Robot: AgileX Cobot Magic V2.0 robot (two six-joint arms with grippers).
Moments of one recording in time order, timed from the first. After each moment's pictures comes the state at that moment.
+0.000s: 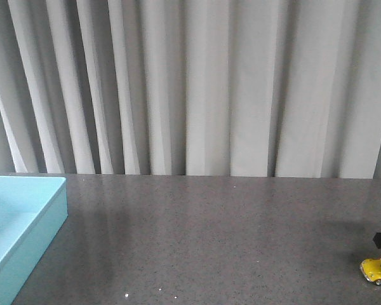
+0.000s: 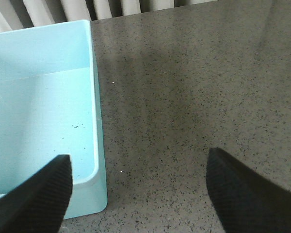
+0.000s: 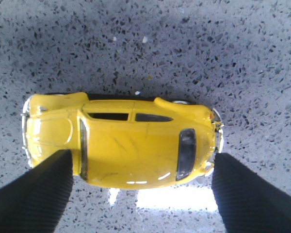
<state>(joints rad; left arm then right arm) -0.02 0.85 -0.73 -0.22 0.48 0.26 -0.30 2.10 -1.82 0.04 1.23 -0.25</state>
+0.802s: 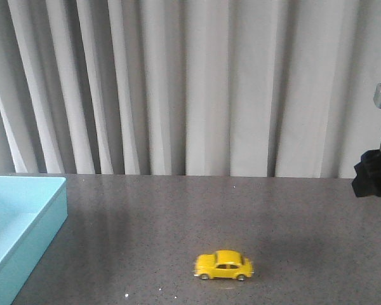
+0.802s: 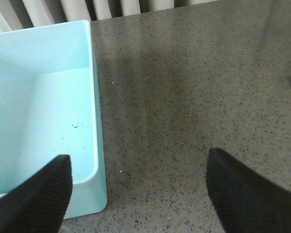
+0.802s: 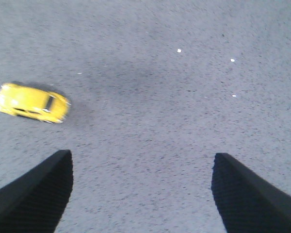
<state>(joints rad) -0.02 0.85 -0.73 -0.22 0.48 0.26 0.00 1.43 -1.62 0.04 1.16 -0.13</state>
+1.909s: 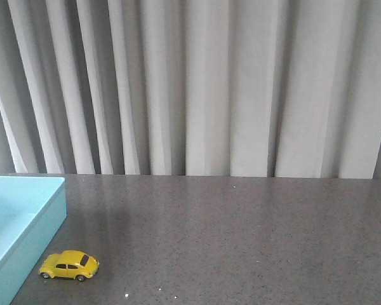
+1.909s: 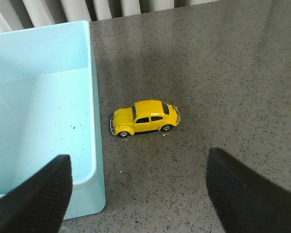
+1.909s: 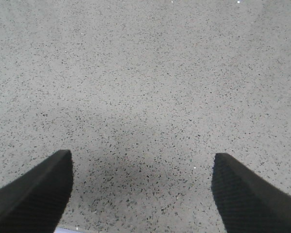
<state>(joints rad) -0.02 0.85 -0.73 -0.22 0.47 0.26 0.04 0.52 -0.60 0.02 0.81 -0.10</state>
